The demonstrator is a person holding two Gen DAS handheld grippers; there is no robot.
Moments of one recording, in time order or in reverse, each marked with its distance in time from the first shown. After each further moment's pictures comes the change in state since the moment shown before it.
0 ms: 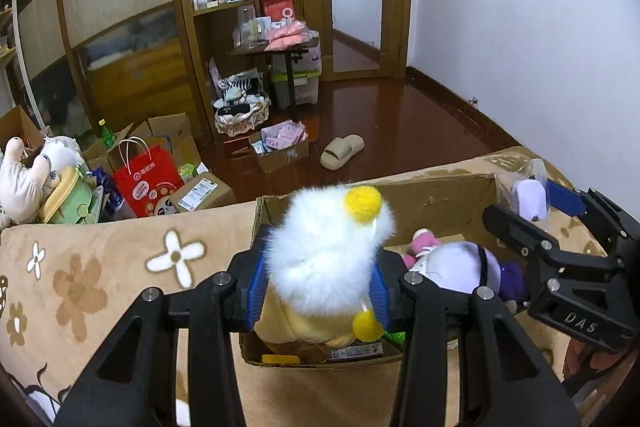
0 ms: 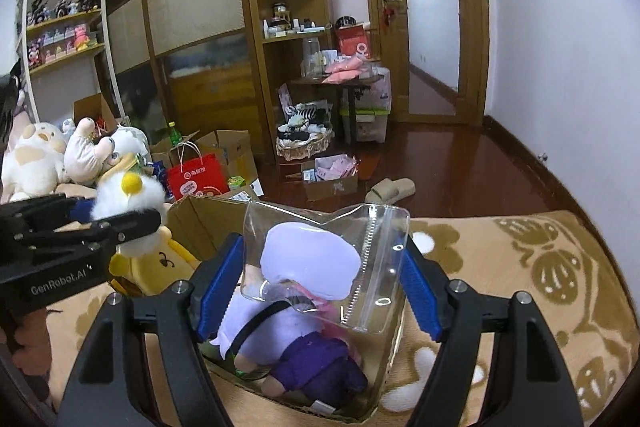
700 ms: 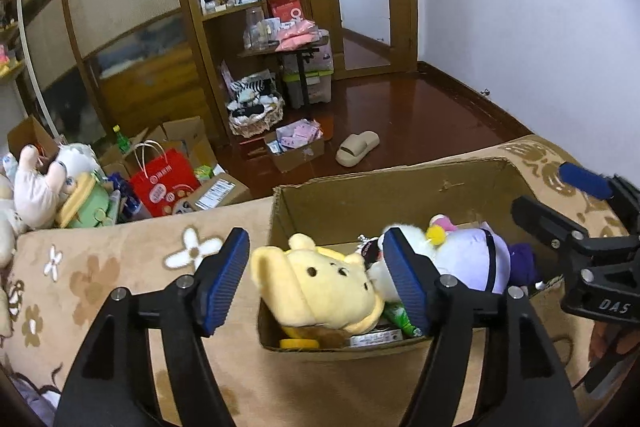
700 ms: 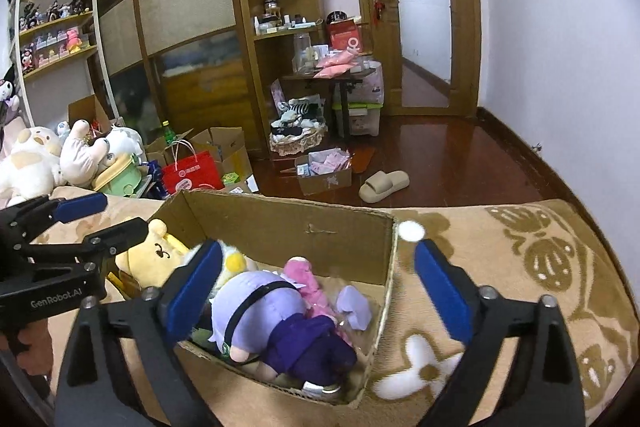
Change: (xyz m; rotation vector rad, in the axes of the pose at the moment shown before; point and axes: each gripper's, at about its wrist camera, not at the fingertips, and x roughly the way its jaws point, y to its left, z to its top) left arm -0.007 0.000 -0.009 0.041 -0.008 0.073; right arm -0.010 -0.005 -0.006 0.009 0.009 -0.028
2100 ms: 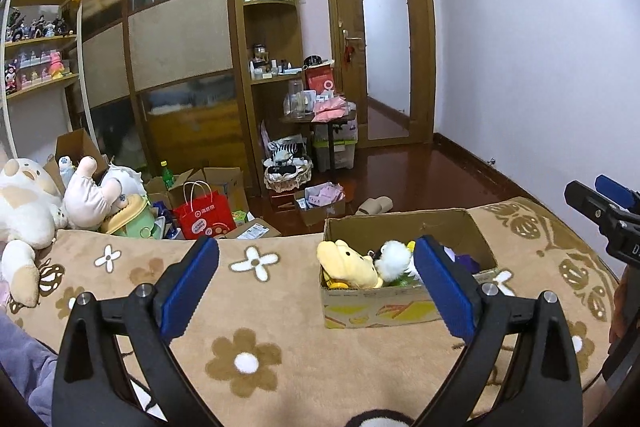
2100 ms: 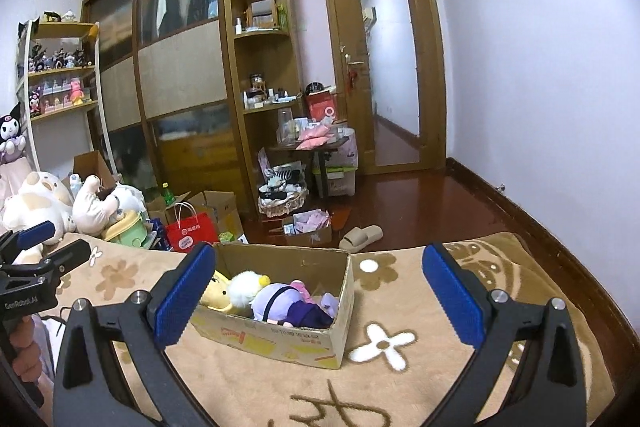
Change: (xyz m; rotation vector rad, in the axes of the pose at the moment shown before) left arm -0.188 0.030 -0.039 -0.095 -0.255 0.067; right arm -0.180 0.007 0.004 0.047 -0.229 -0.072
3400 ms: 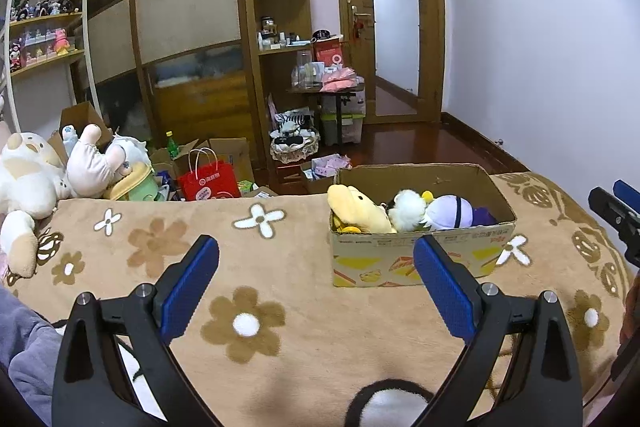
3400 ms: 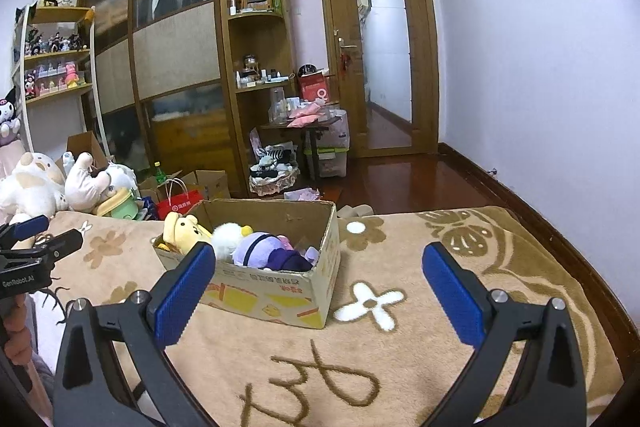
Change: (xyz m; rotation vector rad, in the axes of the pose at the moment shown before) left arm 0.017 0.006 -0.055 -0.022 0.082 0.020; right arm 0.003 -0.014 -0.053 -0.016 0.052 -0.026
